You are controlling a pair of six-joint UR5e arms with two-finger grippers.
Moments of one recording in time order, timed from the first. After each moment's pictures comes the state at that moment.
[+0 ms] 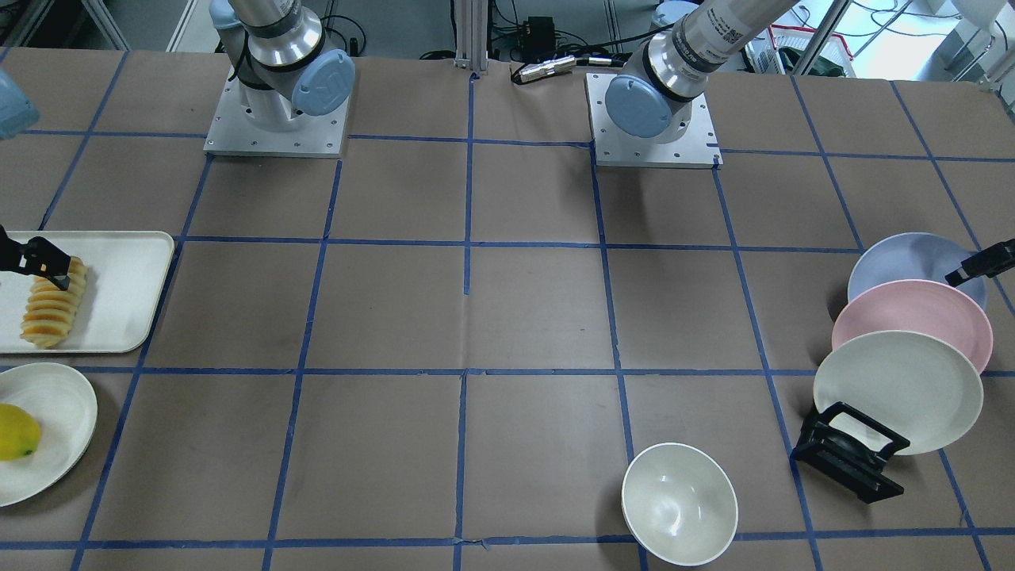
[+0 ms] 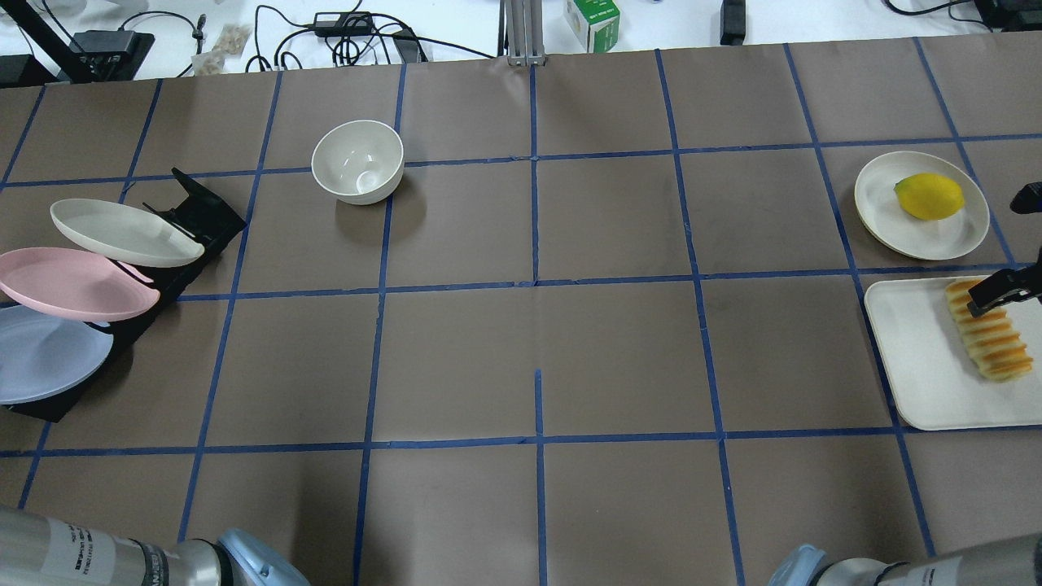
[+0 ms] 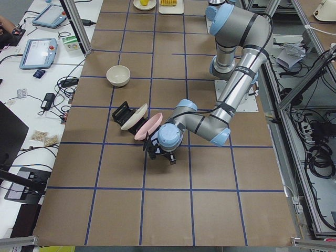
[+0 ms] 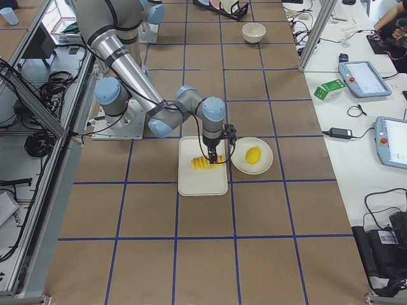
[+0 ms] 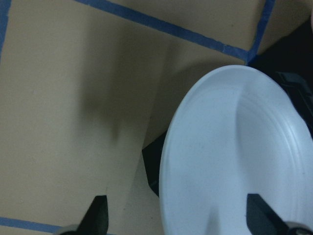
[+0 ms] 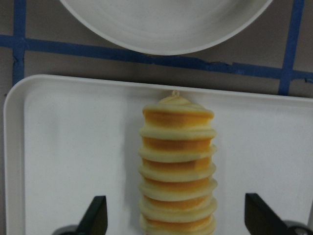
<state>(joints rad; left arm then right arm) -0.55 -2.01 -1.60 -1.26 1.51 0.73 0.83 -1.34 2.01 -2.27 -1.60 -0.86</state>
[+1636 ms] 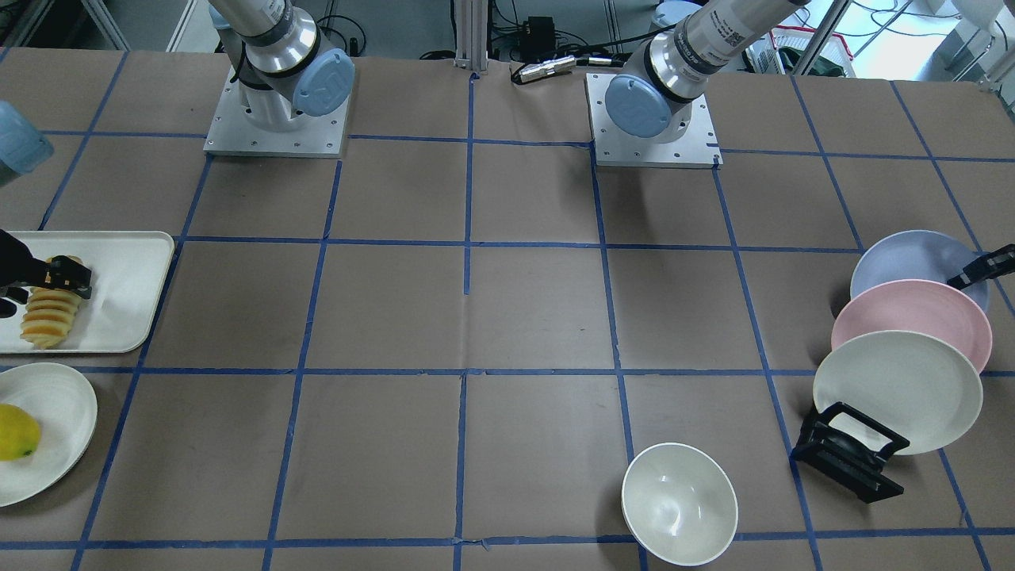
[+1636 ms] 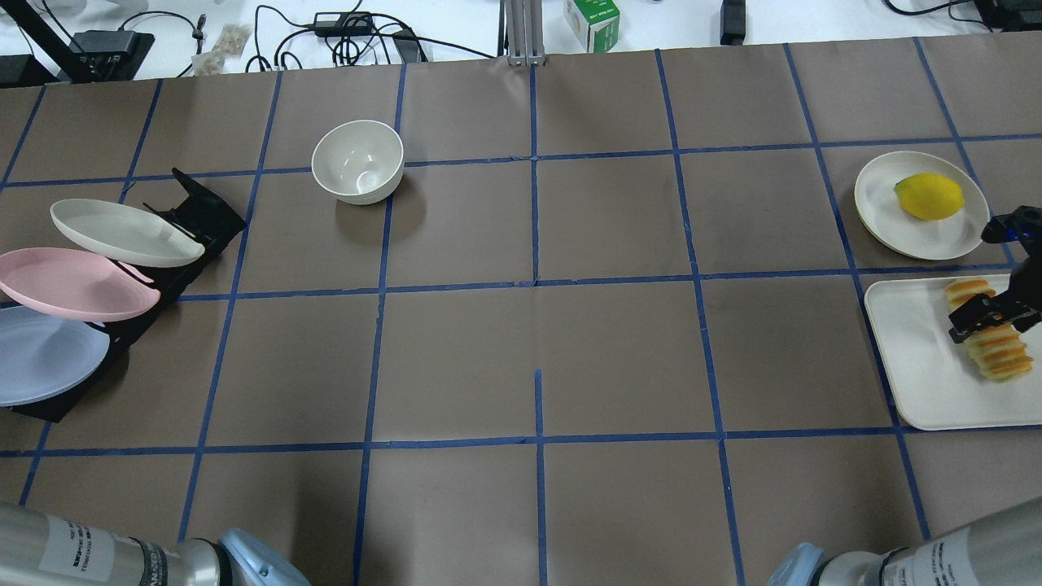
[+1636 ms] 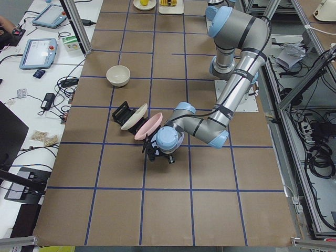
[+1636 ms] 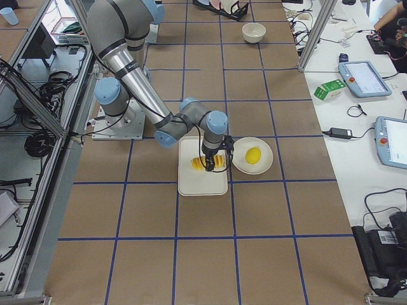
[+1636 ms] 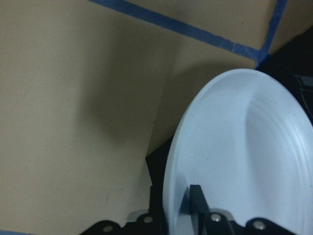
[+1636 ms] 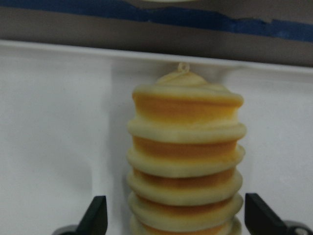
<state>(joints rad) -0.56 -2.02 -1.58 -1.26 1.52 0.73 0.83 -1.23 2.01 -2.30 -1.66 -0.85</state>
